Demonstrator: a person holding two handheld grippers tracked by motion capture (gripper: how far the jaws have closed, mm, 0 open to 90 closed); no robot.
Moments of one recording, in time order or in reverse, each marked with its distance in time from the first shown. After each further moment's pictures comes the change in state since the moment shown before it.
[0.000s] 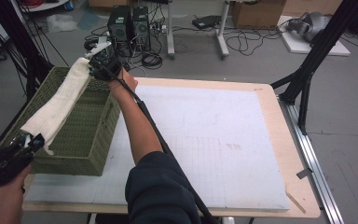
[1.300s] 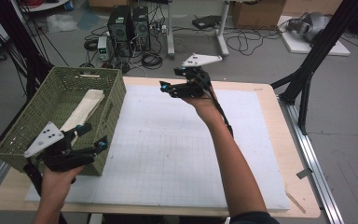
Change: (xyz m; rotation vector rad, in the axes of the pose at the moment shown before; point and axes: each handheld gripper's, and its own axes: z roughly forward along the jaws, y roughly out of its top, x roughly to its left) left arm -0.114 0.011 0.057 0.042 -0.453 0.068; right arm -0.070 -0.111 -0.246 -0.112 0.027 0.217
